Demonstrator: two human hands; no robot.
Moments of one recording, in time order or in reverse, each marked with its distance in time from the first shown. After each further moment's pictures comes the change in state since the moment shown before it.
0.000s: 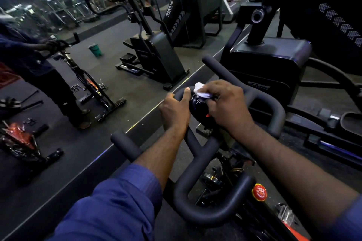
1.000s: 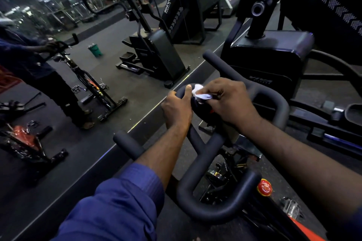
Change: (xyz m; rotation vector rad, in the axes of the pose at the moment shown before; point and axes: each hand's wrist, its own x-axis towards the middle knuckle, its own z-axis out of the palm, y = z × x) left_hand 0.000 0.001 0.000 -0.029 -0.009 0.014; right_hand 0.006 0.013 -0.004 0.057 -0.079 0.013
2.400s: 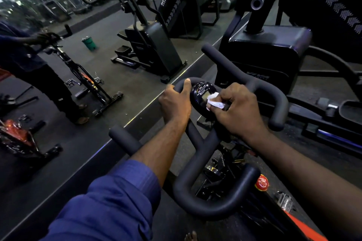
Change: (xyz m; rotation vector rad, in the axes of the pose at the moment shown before) left_hand 0.003 -0.002 -0.001 -0.005 -0.011 0.019; right_hand -0.041 0.002 -0.001 -0.214 0.055 0.147
